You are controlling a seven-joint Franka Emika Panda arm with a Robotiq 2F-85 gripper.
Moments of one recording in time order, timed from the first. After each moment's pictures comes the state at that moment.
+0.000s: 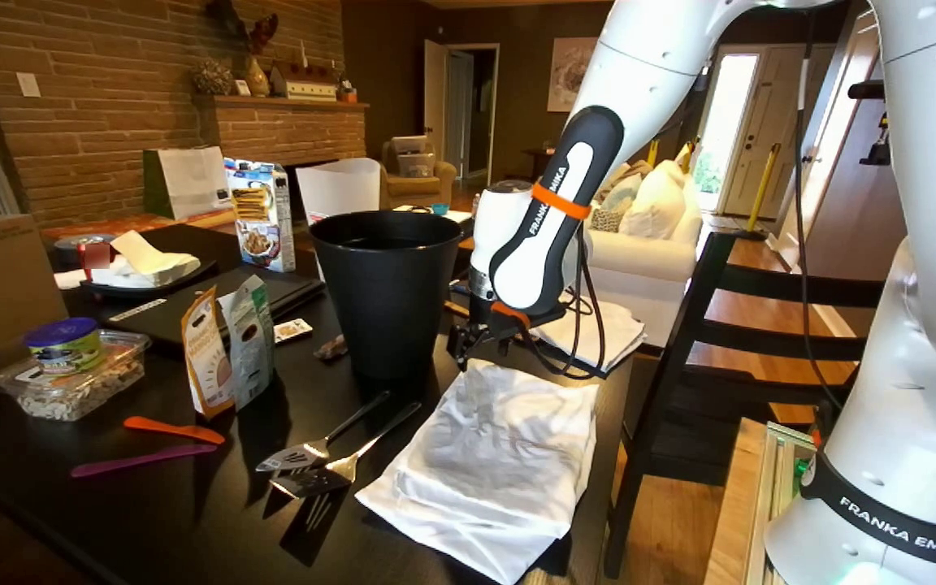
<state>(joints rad) 0.04 0.39 -0.18 -2.39 -0.21 2.95 0.44</state>
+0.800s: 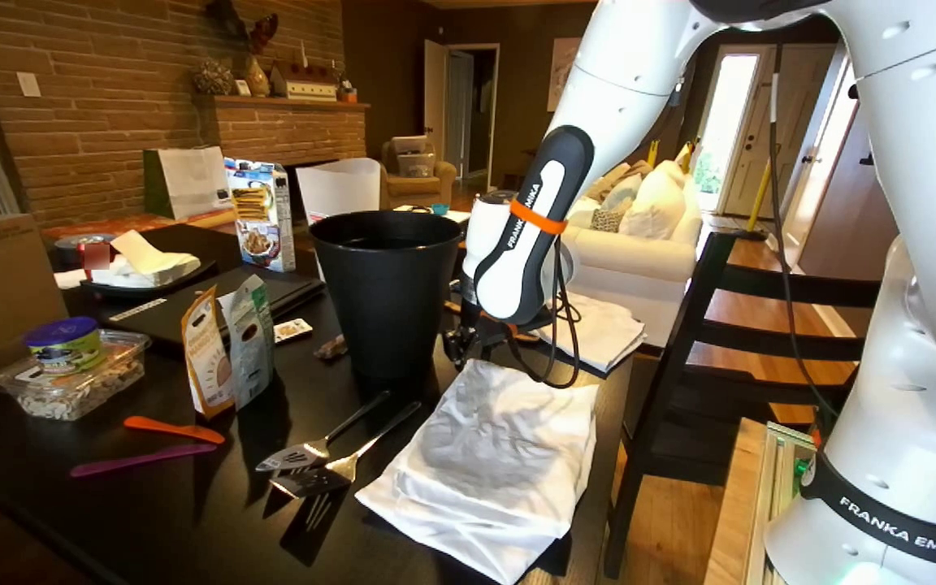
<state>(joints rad) 0.10 0.47 -0.23 -2.33 -0.11 3.01 0.39</state>
